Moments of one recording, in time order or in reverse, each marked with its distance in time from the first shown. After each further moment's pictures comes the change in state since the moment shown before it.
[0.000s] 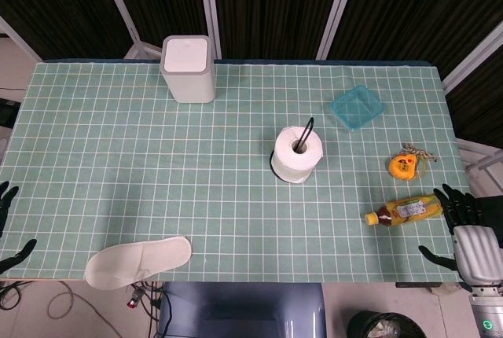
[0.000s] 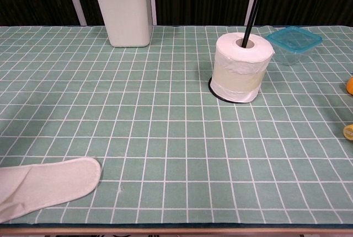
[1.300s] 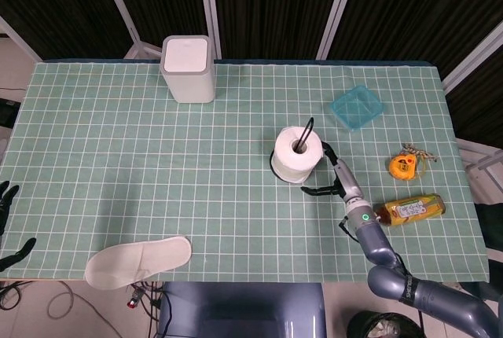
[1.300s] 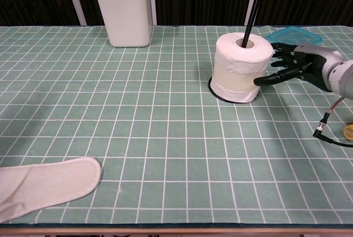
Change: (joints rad) left arm -0.010 -0.010 -0.010 0.001 -0.047 -0.042 0.035; right arm 0.552 -0.453 0.301 0.198 0.637 -0.705 0.336
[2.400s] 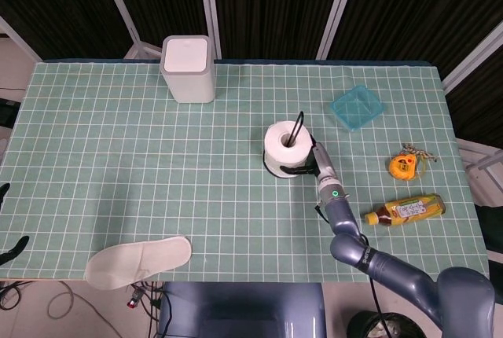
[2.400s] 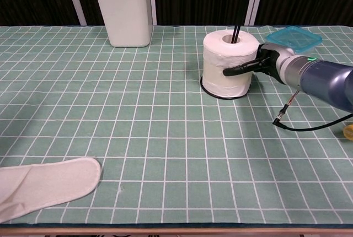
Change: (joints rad) left arm 0.000 0.010 -0.012 0.009 -0.035 -0.009 -0.016; right arm 0.178 -0.242 0.146 0.329 0.206 -0.092 -0.098
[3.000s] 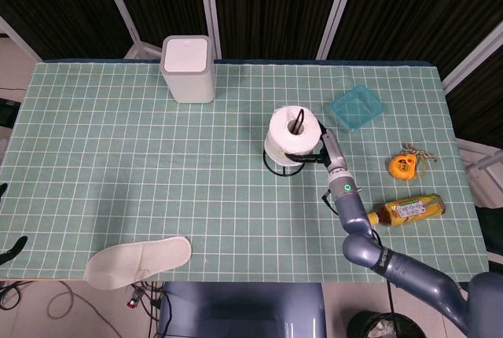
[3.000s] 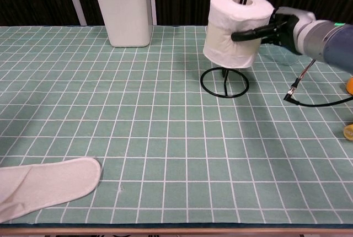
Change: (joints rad) left arm 0.005 0.002 -0.002 -0.006 -0.002 0.010 0.002; right arm -0.066 0.166 0.074 -0.246 -0.065 0.062 0.025
